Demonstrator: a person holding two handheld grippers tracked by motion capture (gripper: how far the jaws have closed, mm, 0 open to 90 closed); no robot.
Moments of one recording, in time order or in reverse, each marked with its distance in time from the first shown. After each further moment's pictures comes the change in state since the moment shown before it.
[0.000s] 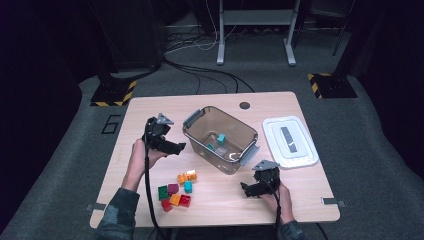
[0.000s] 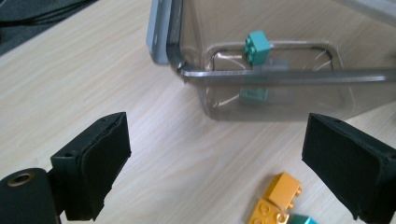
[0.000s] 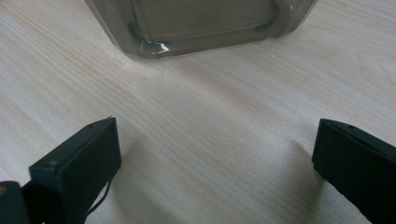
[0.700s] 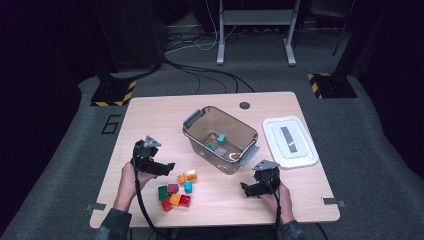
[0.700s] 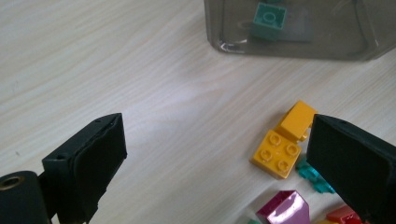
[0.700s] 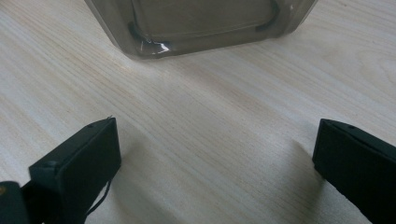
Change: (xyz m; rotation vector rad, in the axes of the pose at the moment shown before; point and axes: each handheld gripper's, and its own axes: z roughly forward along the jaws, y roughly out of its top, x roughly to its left) left arm 0.000 -0.075 0.003 0.030 0.005 -0.076; right arm 0.000 0.000 0.000 0.001 0.001 0.000
